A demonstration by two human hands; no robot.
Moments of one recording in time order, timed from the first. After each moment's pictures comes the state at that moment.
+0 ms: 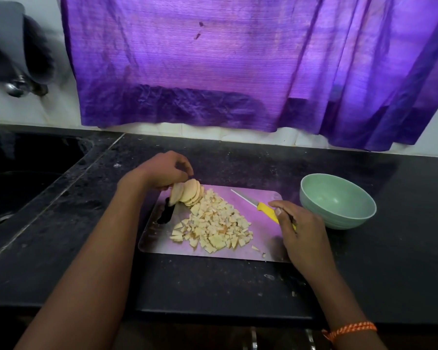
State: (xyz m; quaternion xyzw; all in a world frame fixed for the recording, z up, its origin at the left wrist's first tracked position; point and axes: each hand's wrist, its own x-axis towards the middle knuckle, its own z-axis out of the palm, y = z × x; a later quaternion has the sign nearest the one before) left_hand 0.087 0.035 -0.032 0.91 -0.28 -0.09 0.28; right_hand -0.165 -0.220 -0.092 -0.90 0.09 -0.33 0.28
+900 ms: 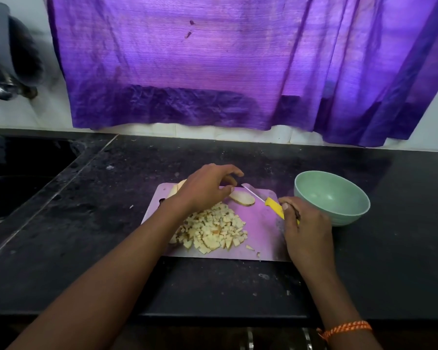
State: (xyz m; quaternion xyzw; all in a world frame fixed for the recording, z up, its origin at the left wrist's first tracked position) left_hand 0.022 -0.054 -0.059 0.85 -0.43 0.04 0.30; right_hand -0.167 -0.226 -0.092 -0.87 0.15 -0.38 0.27
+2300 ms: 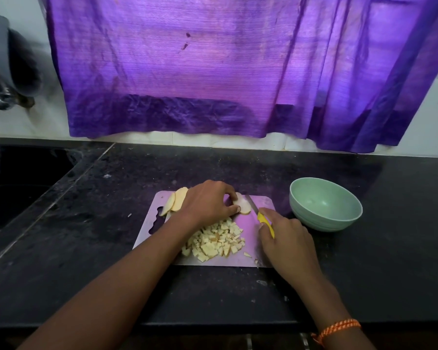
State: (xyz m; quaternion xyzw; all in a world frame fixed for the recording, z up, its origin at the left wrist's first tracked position) left_hand 0.020 -0.069 -0.079 0.90 -0.38 0.09 0.20; right_hand -0.168 -0.203 -0.081 -0.95 0.16 -0.21 0.14
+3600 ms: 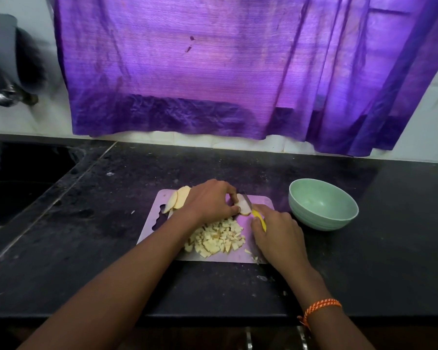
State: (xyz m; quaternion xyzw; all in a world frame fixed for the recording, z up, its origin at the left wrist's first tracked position) left_hand 0.016 -0.067 -0.072 0.89 -0.39 0.06 0.21; right_hand -0.154 -0.191 -0.074 -0.96 0.17 -0.20 0.12
